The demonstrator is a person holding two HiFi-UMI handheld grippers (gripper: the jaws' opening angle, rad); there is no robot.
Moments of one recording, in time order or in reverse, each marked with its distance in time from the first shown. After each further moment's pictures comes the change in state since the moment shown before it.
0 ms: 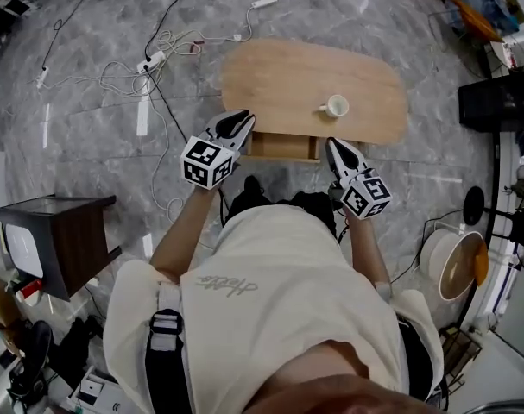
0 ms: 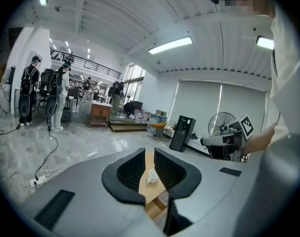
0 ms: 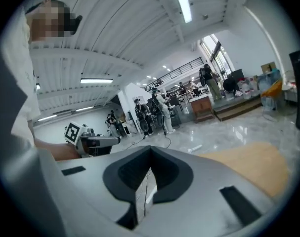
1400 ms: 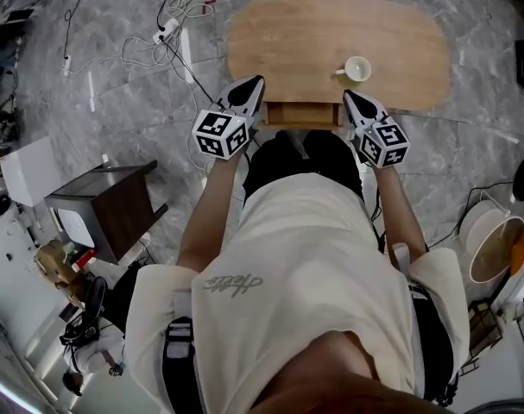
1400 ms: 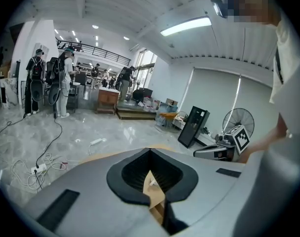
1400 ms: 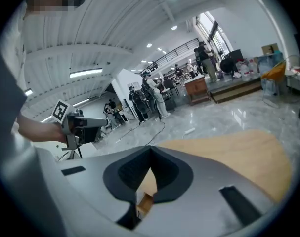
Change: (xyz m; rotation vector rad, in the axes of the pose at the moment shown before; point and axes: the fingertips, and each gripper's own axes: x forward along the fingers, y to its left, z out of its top) left arm 0.242 0.018 -0.009 -0.093 0.158 0.117; right arm 0.083 -0.269 -0.033 0.091 0.198 0.027
